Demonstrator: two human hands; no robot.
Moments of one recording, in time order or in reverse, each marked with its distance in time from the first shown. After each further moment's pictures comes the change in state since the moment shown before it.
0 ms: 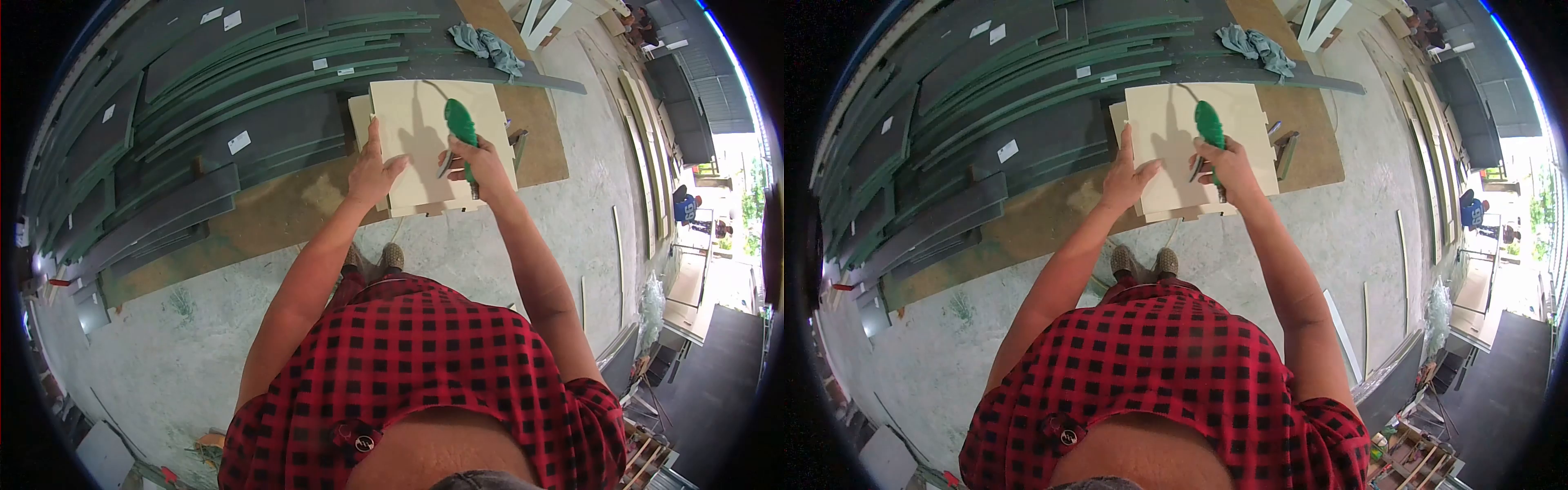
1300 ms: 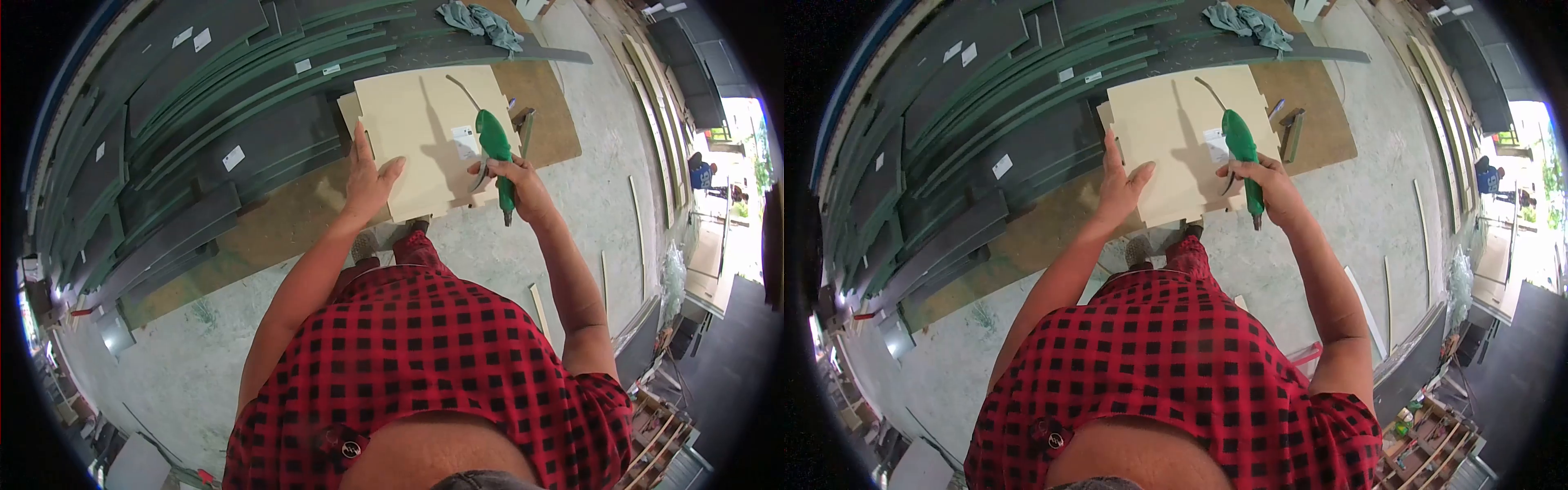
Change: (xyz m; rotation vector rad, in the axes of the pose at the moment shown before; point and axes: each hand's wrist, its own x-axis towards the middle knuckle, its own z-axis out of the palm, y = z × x) left_hand 0.002 0.002 0.002 -0.037 0.005 -0.020; right_hand -0.025 0.011 -0.067 0.037 -0.114 0.015
